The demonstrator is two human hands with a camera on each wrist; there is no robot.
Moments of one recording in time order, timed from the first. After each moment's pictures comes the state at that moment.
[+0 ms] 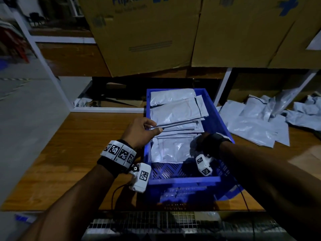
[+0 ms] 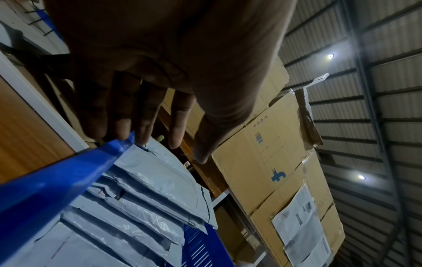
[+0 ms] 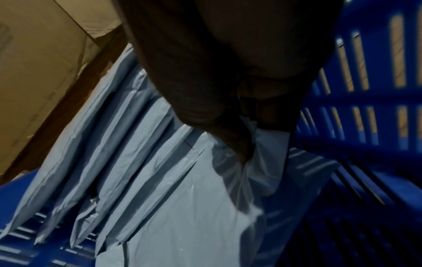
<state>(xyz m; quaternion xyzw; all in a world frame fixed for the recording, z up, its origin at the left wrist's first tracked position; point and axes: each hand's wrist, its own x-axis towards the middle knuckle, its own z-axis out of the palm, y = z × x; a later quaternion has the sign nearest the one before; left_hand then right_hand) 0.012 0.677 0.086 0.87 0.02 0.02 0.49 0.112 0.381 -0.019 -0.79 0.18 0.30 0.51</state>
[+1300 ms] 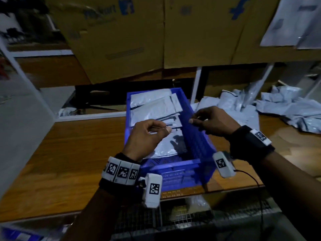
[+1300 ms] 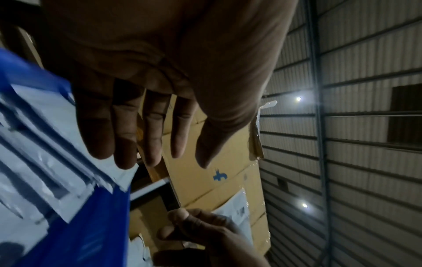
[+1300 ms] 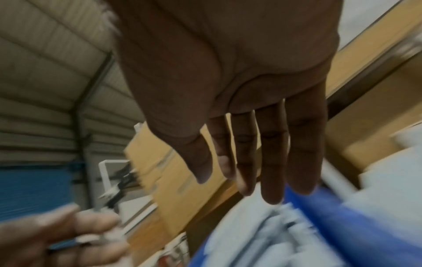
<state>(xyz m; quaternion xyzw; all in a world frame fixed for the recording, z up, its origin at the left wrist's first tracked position) -0.075 0.575 0.136 0.78 -0.09 0.03 0.62 -0.029 0.316 0.163 -0.94 -0.06 0.01 0.34</state>
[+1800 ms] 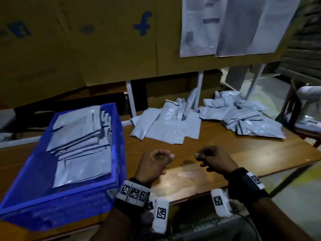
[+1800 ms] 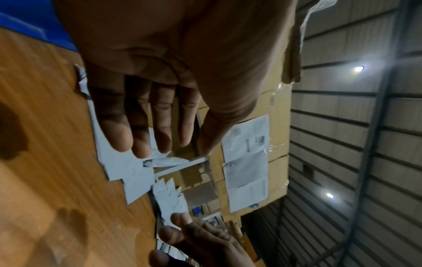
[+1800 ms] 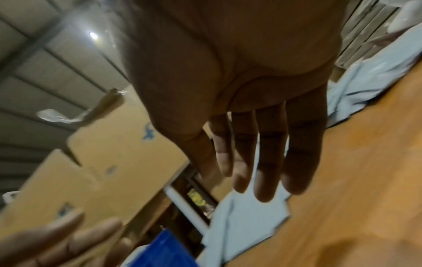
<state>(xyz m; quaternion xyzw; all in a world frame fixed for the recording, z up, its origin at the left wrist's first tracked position) -0.063 0.219 0.054 0.70 0.00 -0.14 0.70 -0.079 -0.035 0.057 -0.85 0.11 0.06 0.52</state>
